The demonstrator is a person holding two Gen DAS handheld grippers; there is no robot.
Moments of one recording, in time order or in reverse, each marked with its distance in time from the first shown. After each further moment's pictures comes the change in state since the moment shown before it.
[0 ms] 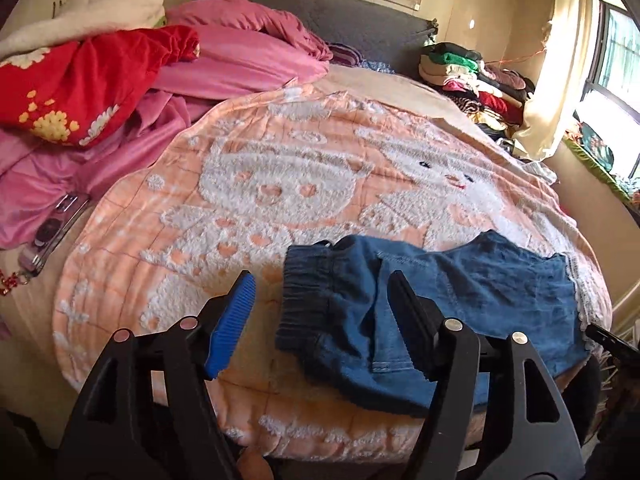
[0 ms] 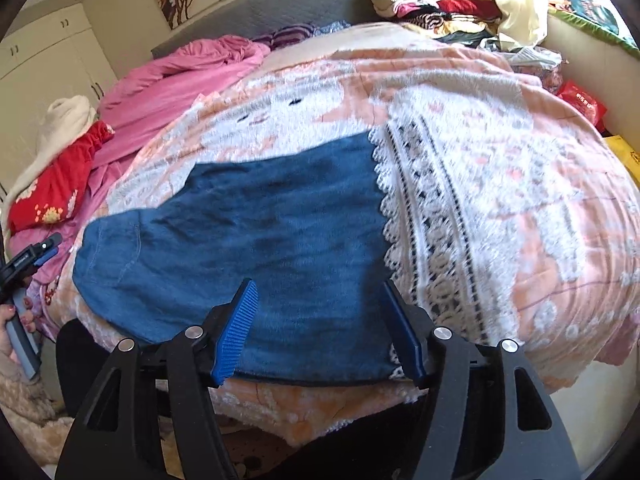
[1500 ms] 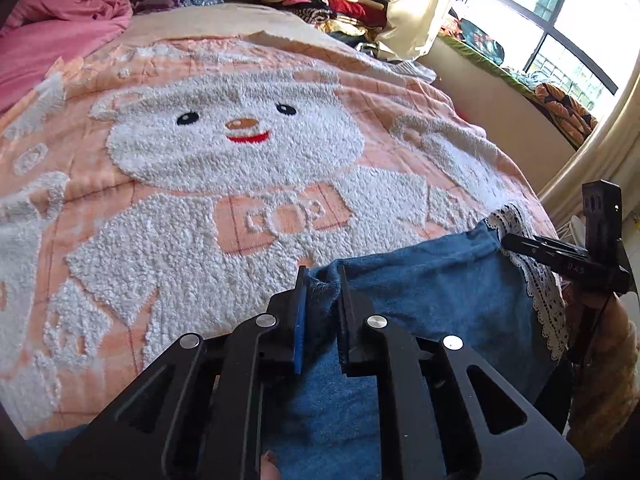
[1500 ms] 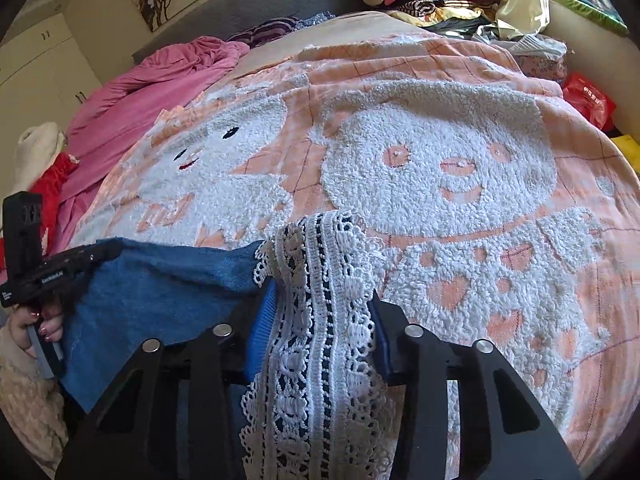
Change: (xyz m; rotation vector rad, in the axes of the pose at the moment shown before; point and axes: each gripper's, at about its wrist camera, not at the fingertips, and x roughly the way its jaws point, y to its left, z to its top) left arm 0.188 -0.192 0.041 0.320 0.257 -0.427; right arm 0.083 -0.084 0.096 0.023 0.039 -0.002
